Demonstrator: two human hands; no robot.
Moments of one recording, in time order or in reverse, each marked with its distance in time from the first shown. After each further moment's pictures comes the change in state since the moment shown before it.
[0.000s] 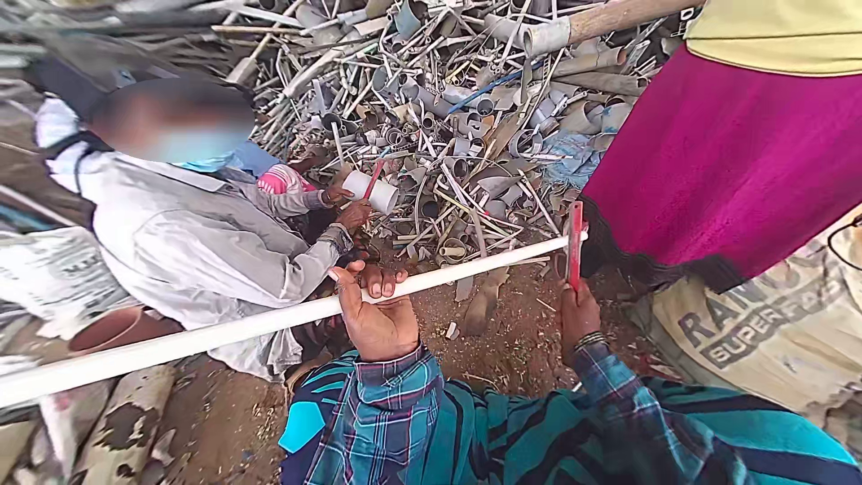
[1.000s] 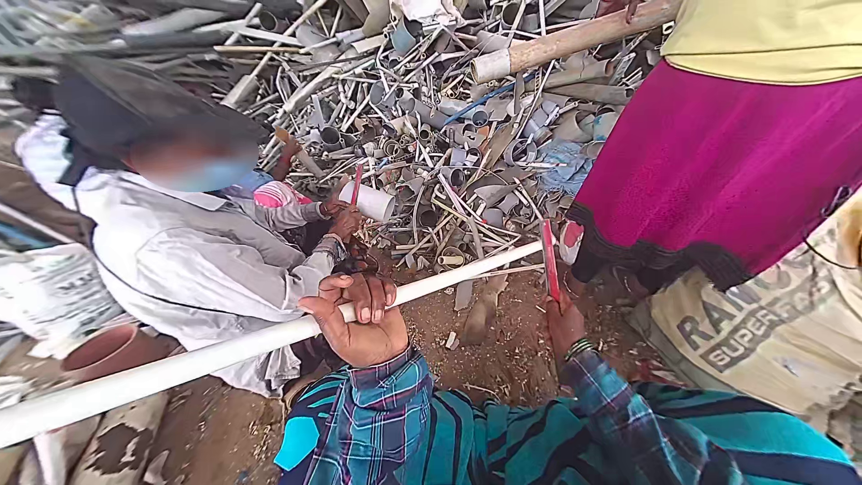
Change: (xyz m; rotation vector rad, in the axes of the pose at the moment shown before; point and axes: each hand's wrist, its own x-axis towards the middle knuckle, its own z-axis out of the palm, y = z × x) left_hand 0.012 0.000 -0.009 -0.176 -0.348 0.235; right_hand -0.003 -0.005 0.006 -0.063 -0.174 0.142
